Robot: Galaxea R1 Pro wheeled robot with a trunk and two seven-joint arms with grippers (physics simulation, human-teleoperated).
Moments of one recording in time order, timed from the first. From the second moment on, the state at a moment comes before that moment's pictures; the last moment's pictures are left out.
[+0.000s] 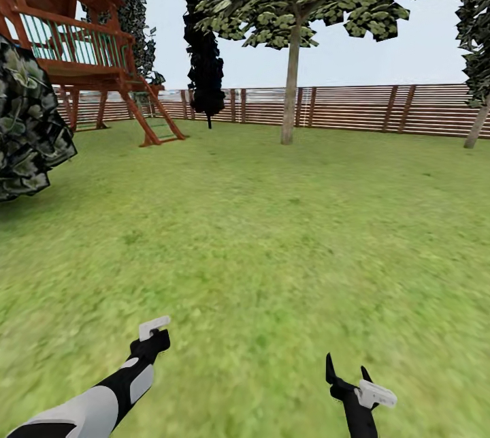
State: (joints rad) left arm -0.70 0.02 -0.01 -0.11 0.30 -0.29 0.07; right arm -0.45 0.02 -1.11 -0.06 0.40 -1.05 0.46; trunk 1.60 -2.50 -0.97
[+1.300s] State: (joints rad) left arm -0.70 0.02 -0.01 -0.11 0.30 -0.29 0.07; right arm -0.45 0.02 -1.11 -0.06 0.40 -1.05 0.46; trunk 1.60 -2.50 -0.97
